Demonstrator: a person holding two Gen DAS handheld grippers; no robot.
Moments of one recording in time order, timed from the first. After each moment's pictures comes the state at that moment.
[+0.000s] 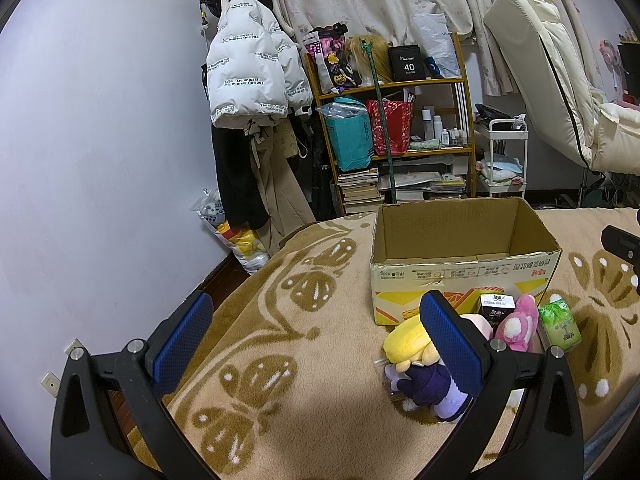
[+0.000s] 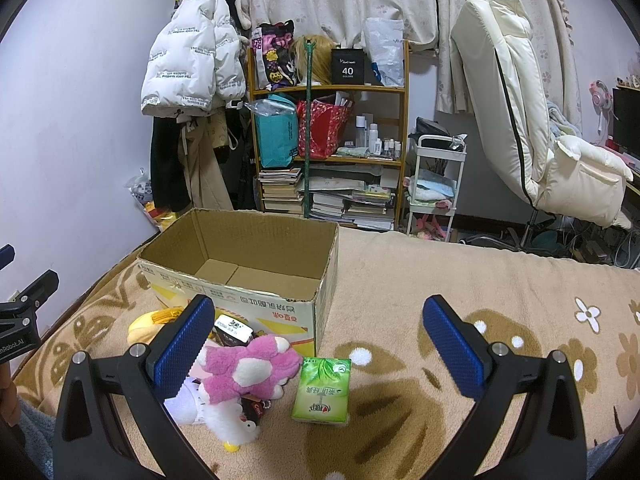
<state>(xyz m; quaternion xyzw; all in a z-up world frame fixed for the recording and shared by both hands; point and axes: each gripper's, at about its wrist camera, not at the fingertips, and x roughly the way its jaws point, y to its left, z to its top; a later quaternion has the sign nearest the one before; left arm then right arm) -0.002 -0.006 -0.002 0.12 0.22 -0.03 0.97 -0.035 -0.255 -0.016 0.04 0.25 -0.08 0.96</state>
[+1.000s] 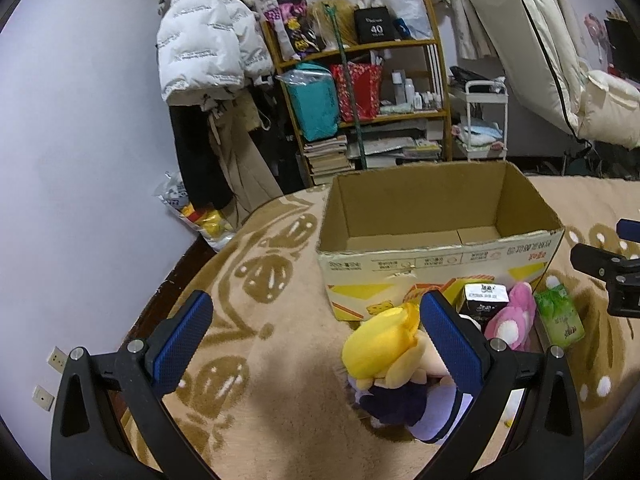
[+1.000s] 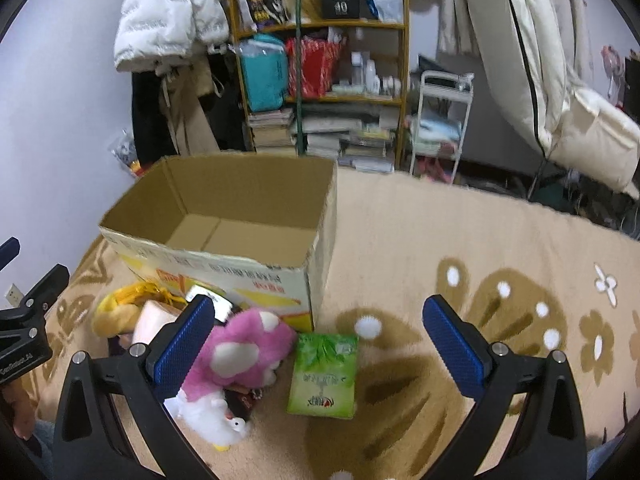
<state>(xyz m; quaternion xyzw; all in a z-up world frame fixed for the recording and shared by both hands) 0.056 -0.048 -0.037 0.15 0.29 -0.07 0.94 0.019 -0.274 -0.060 0.08 0.38 -0.09 0.92</state>
